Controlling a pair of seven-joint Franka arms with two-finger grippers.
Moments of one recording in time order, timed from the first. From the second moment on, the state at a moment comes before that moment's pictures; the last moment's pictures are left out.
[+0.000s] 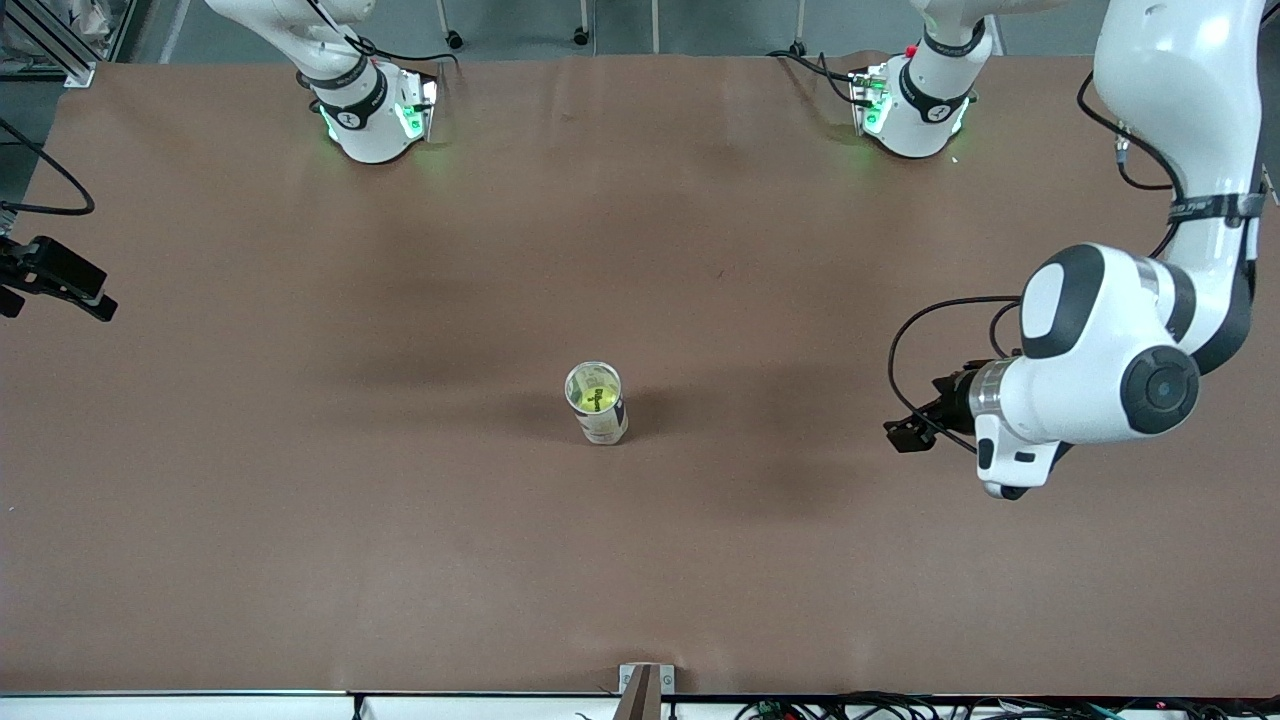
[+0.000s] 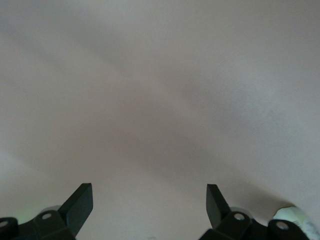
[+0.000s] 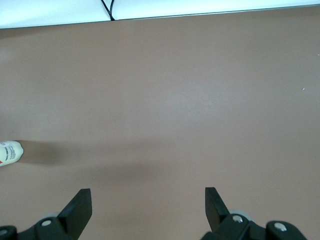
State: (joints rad) left arm 0.04 0.51 -0.31 -1.42 -0.04 1.76 -0.85; right arm -0.06 0.07 0.02 -1.45 0.01 1.64 0.02
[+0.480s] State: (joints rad) left arm 0.04 0.36 -0.25 -1.42 -0.02 1.64 -0.44; right arm -0.06 0.07 0.02 -1.45 0.01 1.64 0.02
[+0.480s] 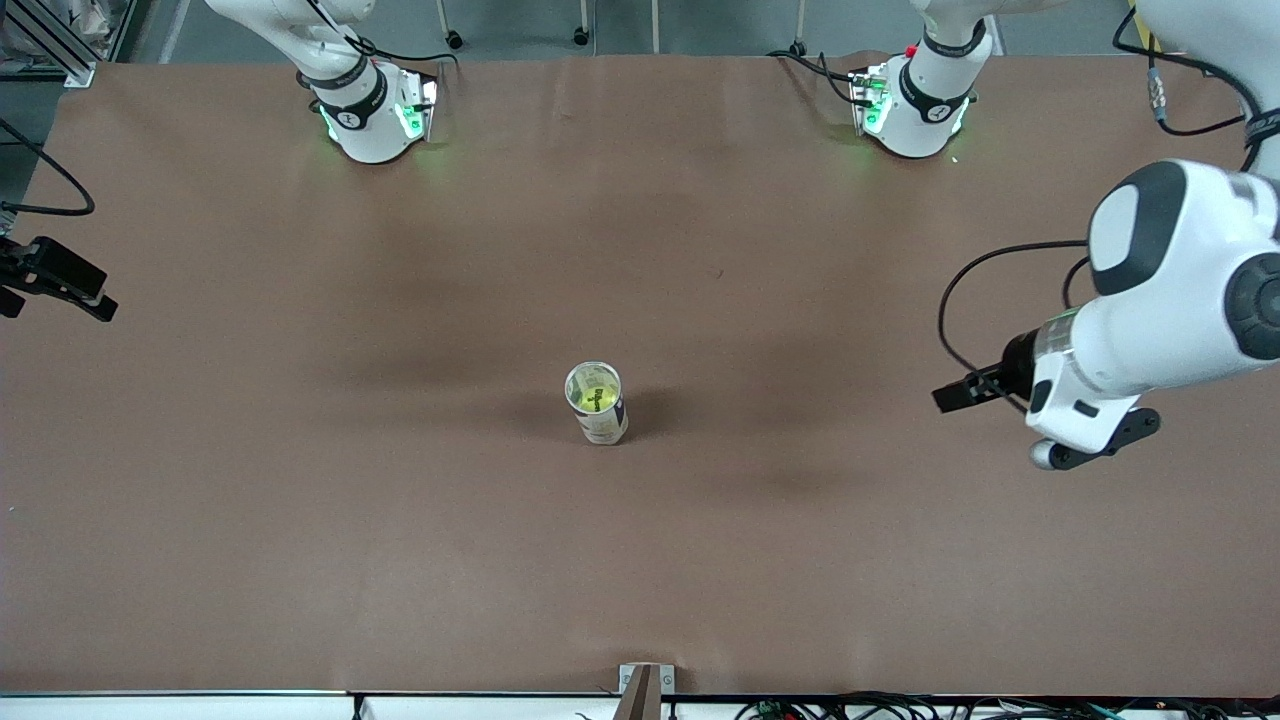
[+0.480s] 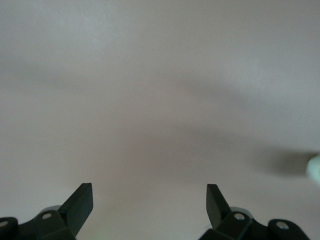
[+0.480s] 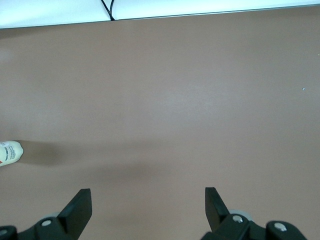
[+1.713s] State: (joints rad) left arm -0.03 0.04 -0.12 -1.45 -0.06 1.41 -0.15; right arm -0.06 0.07 0.02 -1.45 0.01 1.64 0.02
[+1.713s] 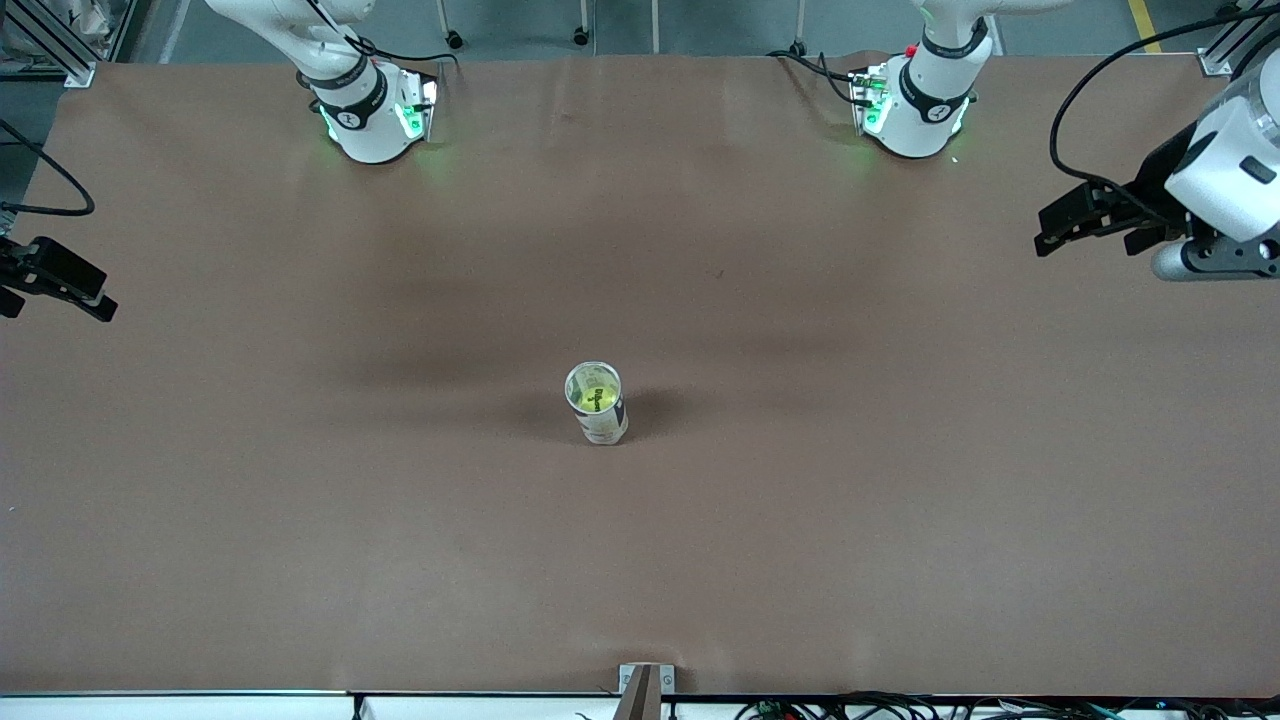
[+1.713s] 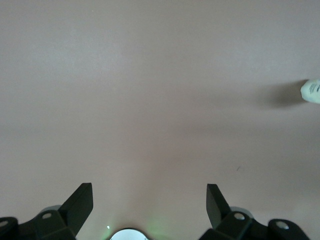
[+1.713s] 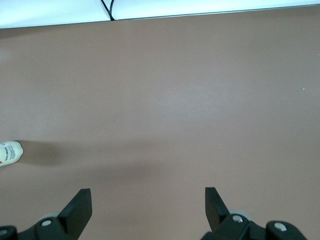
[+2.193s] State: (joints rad) left arm -0.02 -0.07 -0.11 -1.54 -0.05 1.41 -0.07; right arm -0.06 0.07 0.02 -1.45 0.01 1.64 0.02
